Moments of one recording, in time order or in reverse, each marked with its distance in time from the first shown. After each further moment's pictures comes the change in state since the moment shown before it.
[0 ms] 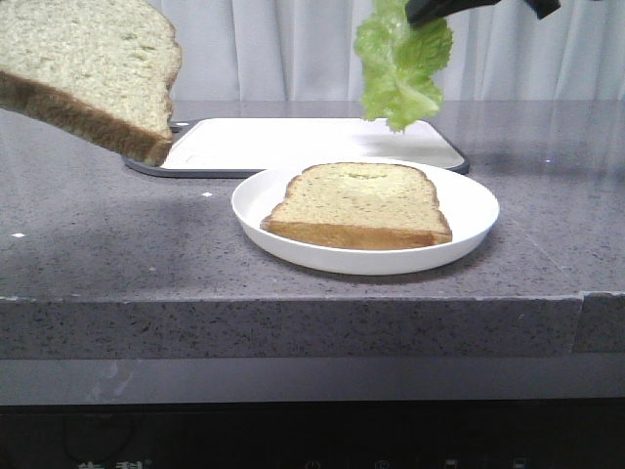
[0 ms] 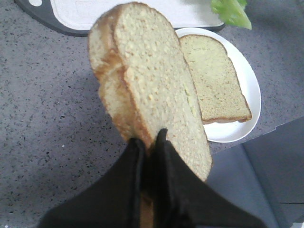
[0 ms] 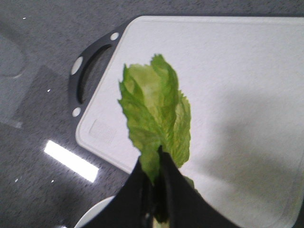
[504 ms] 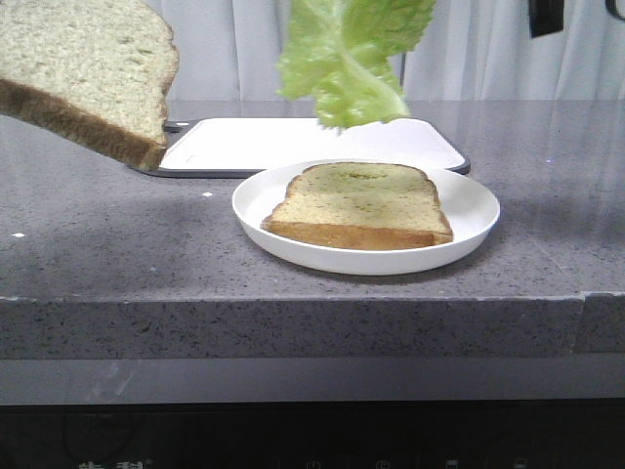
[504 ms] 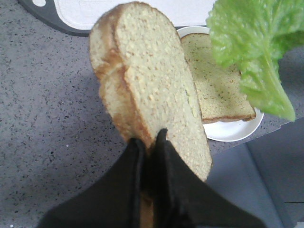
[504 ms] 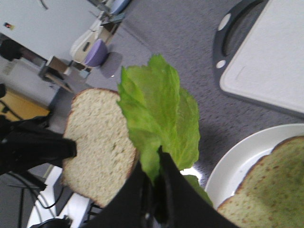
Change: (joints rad) left arm 0.000 0.000 0.000 0.012 0.000 0.000; right arm 0.000 -0.291 0.566 0.626 0.208 -0.504
